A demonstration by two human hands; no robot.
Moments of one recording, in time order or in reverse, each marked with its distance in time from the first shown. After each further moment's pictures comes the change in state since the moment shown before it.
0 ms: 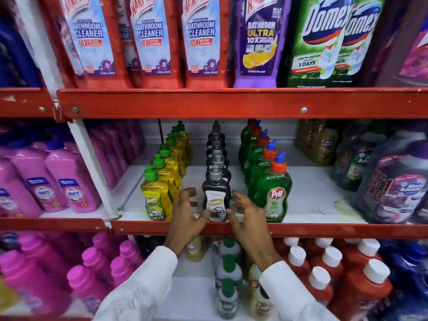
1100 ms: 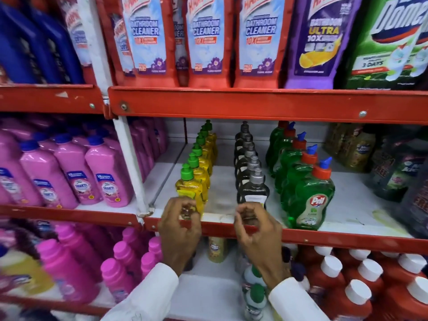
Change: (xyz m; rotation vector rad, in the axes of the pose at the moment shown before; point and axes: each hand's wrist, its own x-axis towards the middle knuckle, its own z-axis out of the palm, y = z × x) left_hand -0.033 -0.022 -0.077 -0.099 0.480 0.220; right_hand -0.019 -0.050 0.047 0.146 0.211 -0.128
